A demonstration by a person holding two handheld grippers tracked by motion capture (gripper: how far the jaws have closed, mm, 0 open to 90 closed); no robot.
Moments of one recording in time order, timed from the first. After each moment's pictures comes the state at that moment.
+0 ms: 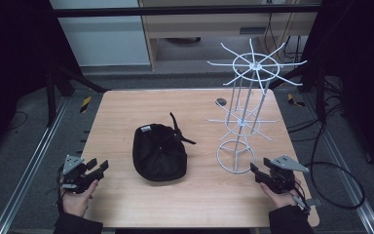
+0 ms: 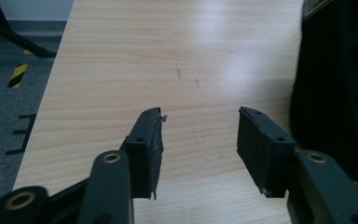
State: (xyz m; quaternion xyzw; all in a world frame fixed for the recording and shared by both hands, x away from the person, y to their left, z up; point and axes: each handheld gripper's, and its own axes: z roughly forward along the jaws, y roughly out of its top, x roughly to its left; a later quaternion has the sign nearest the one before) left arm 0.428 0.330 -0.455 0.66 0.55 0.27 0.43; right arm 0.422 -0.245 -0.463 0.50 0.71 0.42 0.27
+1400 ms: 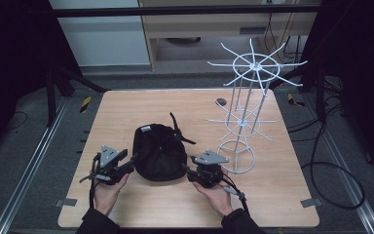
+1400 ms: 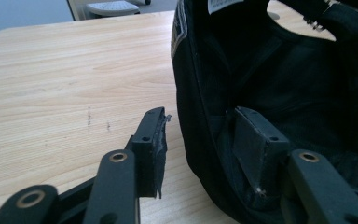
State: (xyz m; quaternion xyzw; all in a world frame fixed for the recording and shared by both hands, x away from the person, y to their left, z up) left arm 0.451 0.243 -0.445 0.71 0.48 0.28 0.43; right arm 0.451 -0.062 -0.465 0.38 0.77 0.48 0.19
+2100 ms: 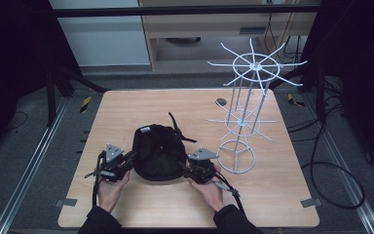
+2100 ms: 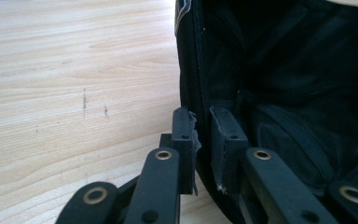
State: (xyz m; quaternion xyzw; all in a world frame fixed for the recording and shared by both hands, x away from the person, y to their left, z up) left arm 0.465 0.241 -0.457 0.73 0.49 0.26 0.40; right arm 0.472 -0.046 -0.485 0.40 0.78 0.45 0.18
